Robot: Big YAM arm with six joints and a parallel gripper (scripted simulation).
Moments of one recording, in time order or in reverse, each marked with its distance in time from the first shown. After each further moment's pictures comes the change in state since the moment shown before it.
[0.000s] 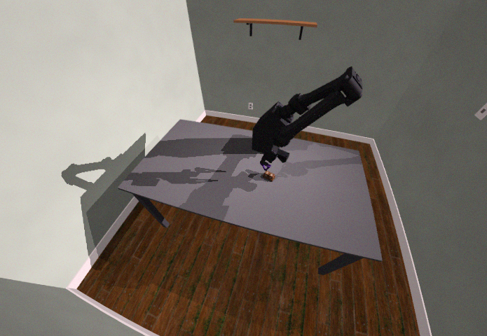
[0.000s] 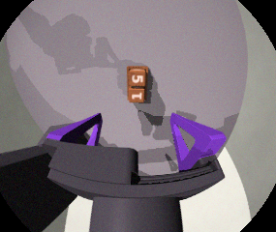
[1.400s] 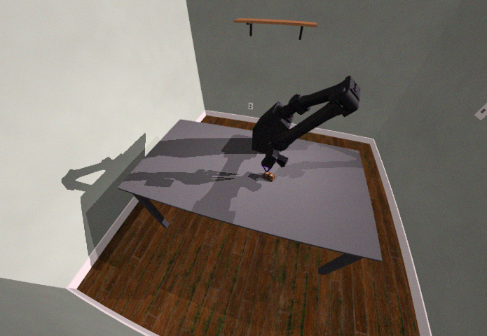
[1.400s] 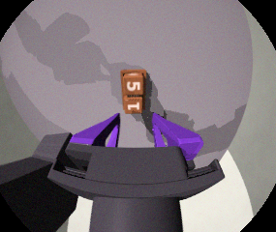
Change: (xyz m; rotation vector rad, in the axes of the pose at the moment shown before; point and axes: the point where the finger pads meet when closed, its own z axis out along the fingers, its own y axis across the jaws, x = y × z) arm -0.002 -0.005 0.036 0.022 -0.008 0.018
